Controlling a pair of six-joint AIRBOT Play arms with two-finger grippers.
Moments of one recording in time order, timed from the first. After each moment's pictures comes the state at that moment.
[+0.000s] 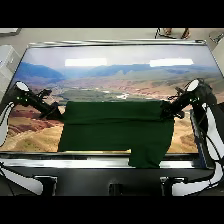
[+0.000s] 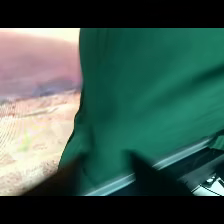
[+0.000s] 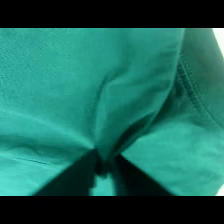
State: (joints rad) left arm 0.22 -1.83 1.48 1.04 -1.67 -1.44; right arm -0.16 -1.66 1.38 -1.26 1.44 1.73
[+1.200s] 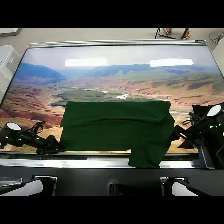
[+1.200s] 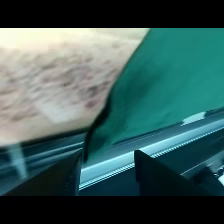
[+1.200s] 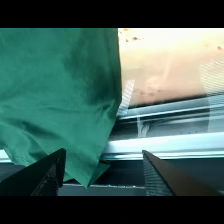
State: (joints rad) left arm 0.42 -1.34 0.61 1.03 -1.37 -1.21; right arm -0.39 -1.31 0.90 -1.31 1.57 1.58
